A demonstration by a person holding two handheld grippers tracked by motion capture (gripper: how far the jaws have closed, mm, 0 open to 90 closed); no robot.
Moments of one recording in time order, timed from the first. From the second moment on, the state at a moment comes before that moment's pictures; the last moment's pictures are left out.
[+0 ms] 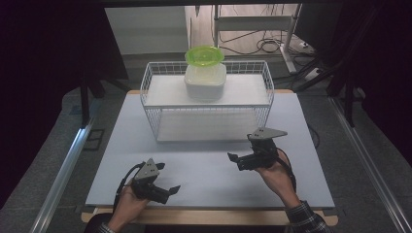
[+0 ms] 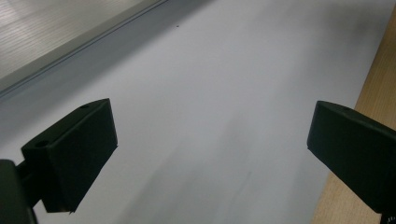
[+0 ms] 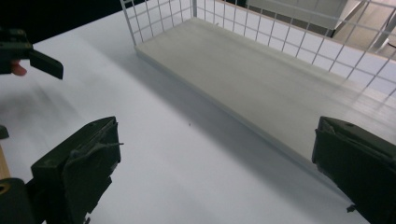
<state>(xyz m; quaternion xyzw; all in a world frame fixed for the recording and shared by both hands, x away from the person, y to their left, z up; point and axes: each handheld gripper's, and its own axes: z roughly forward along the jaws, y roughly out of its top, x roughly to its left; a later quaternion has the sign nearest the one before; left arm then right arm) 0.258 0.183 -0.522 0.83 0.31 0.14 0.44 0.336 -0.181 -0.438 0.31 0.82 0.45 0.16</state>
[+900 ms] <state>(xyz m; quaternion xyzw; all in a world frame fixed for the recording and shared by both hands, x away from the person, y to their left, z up) 0.259 0.182 -0.524 0.83 0.31 0.14 0.44 0.317 -0.212 -0.481 0.33 0.83 0.42 0.16</state>
